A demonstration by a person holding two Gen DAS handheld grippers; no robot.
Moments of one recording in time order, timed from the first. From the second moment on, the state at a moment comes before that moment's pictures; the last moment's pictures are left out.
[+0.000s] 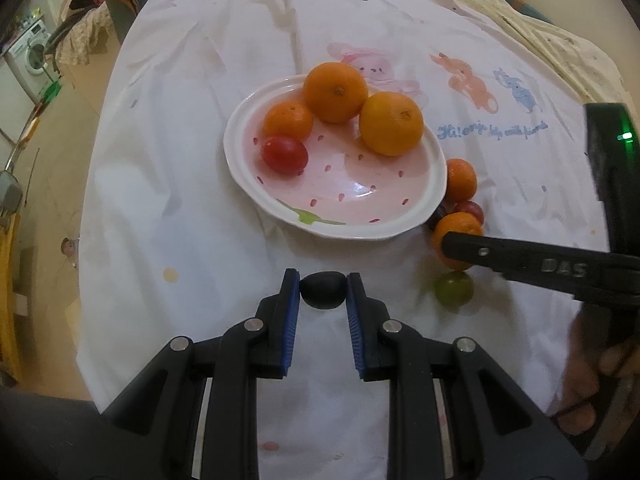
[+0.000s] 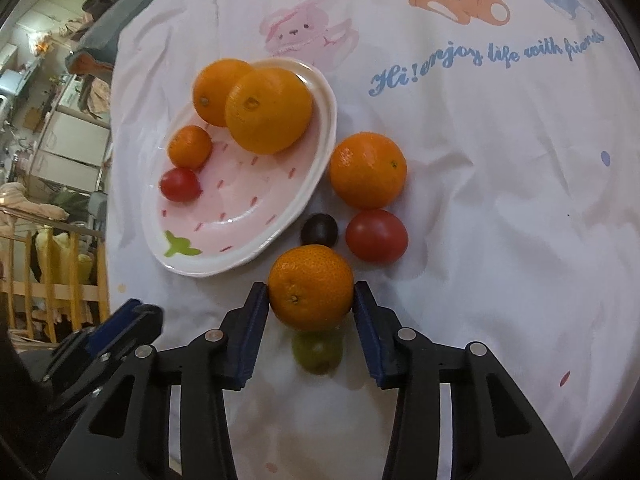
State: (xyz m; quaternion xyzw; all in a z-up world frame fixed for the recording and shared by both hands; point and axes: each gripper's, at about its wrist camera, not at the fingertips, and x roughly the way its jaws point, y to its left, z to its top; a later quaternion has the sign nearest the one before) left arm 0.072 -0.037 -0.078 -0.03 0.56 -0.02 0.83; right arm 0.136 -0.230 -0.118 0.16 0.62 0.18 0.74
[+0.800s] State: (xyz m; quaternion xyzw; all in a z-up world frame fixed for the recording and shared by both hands) left arm 0.060 -0.002 -0.045 -0.03 0.49 0.02 0.87; right arm 0.119 -0.257 -0.033 0.20 0.49 0.23 0.82
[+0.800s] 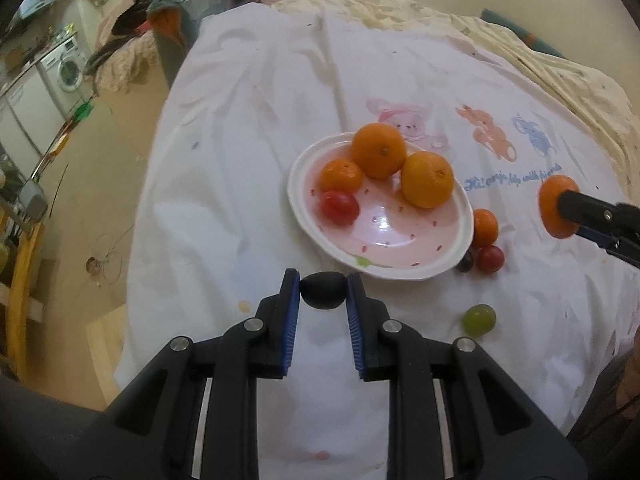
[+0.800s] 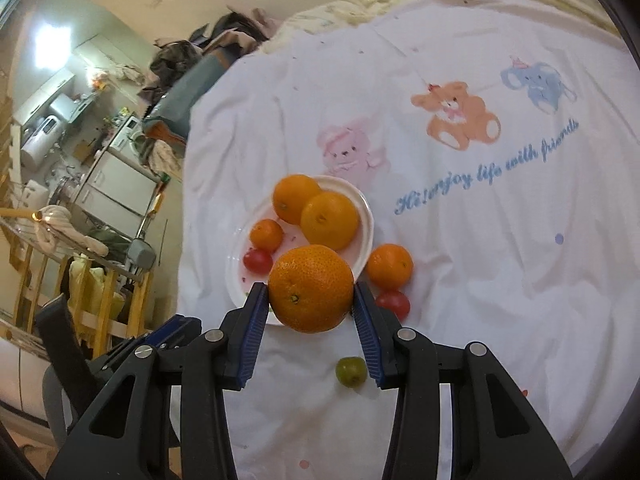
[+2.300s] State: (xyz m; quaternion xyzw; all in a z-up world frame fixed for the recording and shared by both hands) left arm 0.211 0.021 -0.055 -0.07 0.53 -0.01 0.85; right arm 0.243 -0.188 -0.057 0.18 0.53 0.31 0.77
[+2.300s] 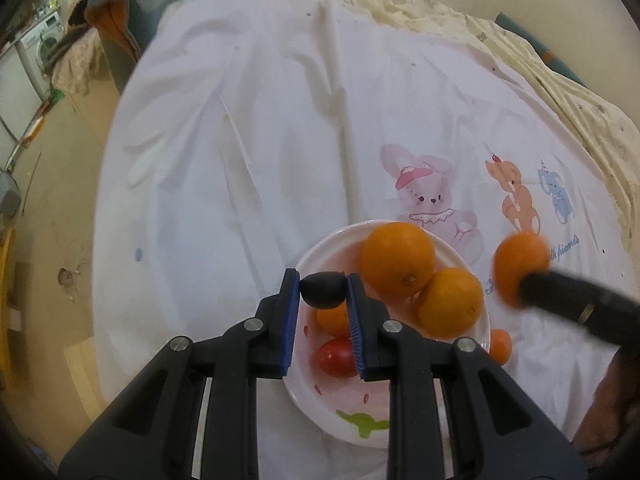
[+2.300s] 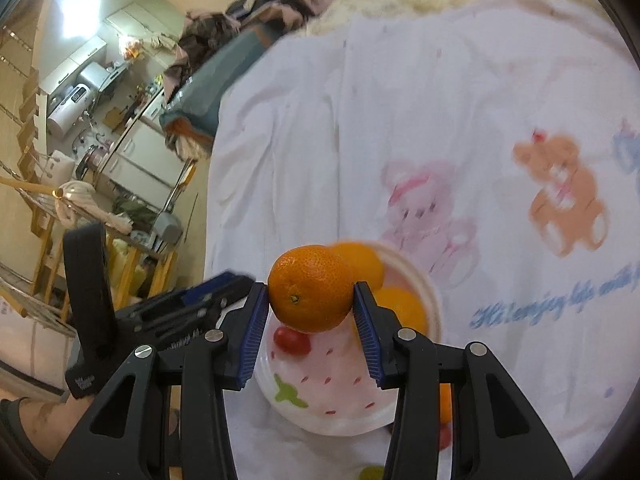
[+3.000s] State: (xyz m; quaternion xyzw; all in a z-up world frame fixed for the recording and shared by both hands) left arm 0.219 0.018 -0.069 -0.10 0.55 -0.02 0.83; right arm 0.216 -0.166 -0.112 0.14 0.62 0.32 0.71
